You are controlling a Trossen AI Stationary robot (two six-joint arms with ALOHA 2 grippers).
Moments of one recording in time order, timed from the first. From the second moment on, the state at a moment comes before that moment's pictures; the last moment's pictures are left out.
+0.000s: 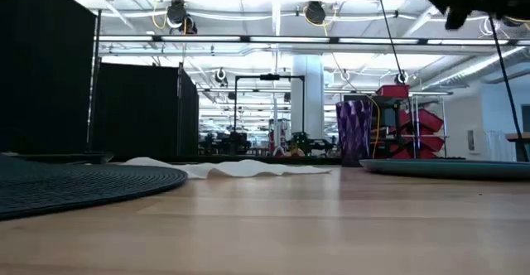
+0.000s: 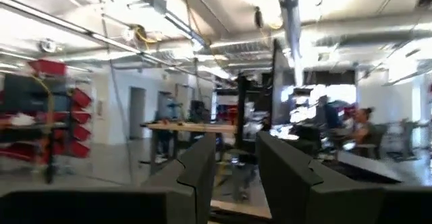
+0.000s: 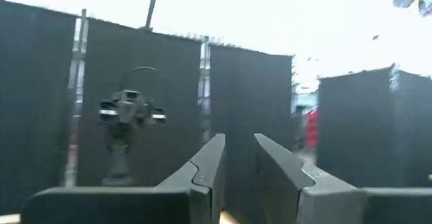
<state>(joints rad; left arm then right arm) 0.03 0.46 0.49 0.36 -0.34 0.17 -0.06 0.28 0.24 0.54 0.32 -0.20</state>
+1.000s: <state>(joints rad) 0.08 0.83 1.11 -1.11 -0.40 -0.32 -0.20 1.54 1.32 -0.20 0.10 -0.27</state>
